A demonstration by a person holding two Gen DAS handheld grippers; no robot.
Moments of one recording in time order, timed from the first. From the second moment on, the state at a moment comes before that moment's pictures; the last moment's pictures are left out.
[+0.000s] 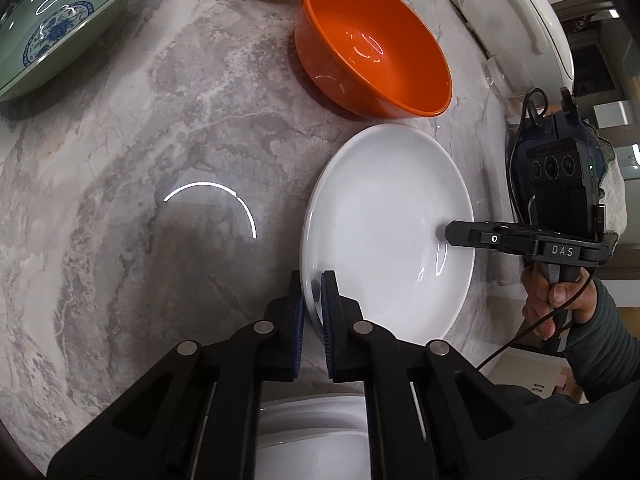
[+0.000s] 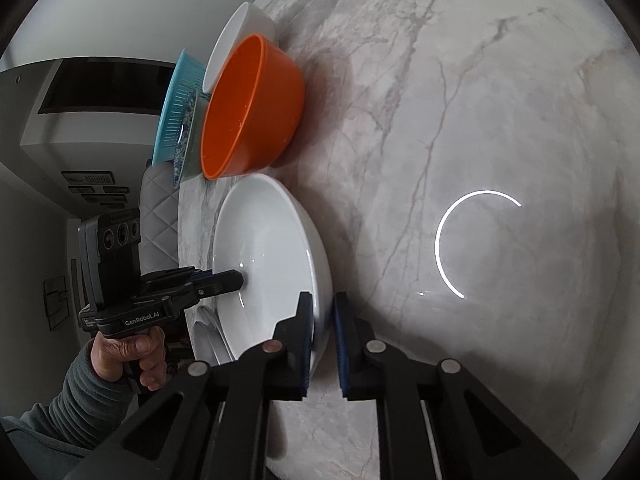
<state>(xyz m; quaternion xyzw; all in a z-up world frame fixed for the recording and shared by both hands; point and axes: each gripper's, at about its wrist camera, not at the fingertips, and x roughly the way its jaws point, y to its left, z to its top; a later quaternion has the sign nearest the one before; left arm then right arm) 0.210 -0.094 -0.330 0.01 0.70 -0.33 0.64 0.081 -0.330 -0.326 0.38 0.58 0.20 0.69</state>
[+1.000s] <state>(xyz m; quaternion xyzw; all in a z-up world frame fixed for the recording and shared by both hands) 0.201 -0.069 -0.282 -0.02 0.70 -0.32 0.64 0.072 -0.329 -0.308 0.40 0.57 0.19 0.69</state>
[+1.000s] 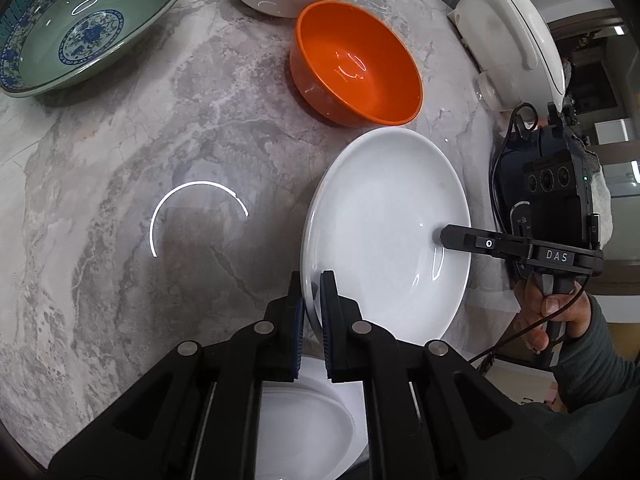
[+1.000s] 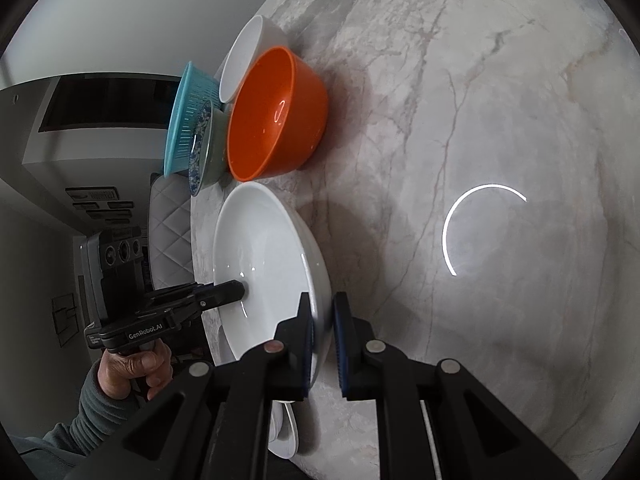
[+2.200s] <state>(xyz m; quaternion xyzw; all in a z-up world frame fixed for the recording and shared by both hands) 0.060 0.126 -0.234 -0.09 0.70 -0.25 0.66 0.039 -0.171 -0.286 0.33 0.61 0.27 0.67</state>
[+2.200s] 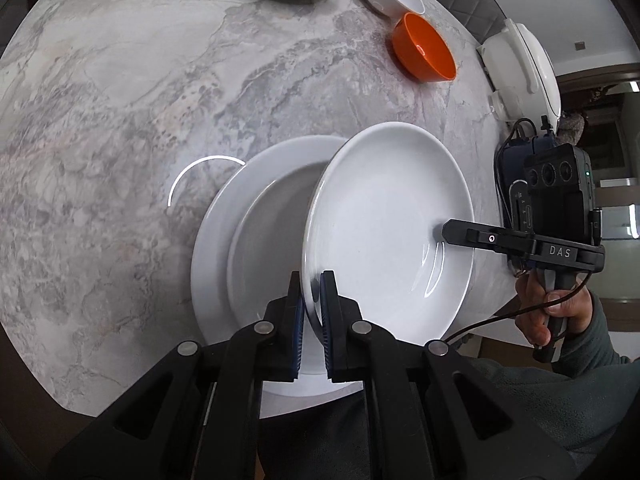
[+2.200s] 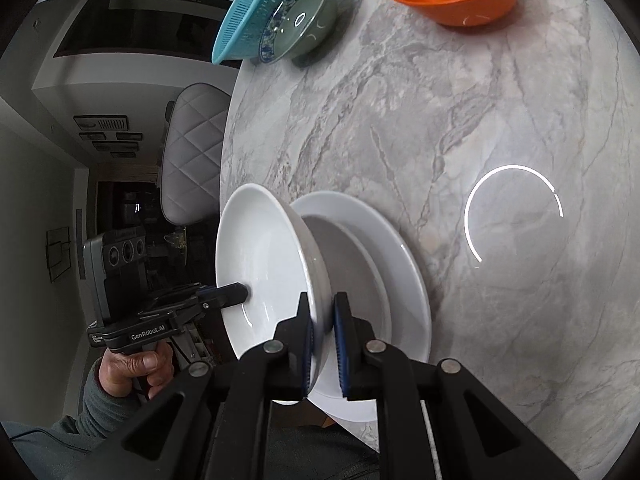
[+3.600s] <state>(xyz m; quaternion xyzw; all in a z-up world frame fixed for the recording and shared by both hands) 0.041 0.116 -0.276 -0.04 0.69 -0.22 0.69 0.019 -0.104 -0.298 0.17 0.65 0.19 0.72</state>
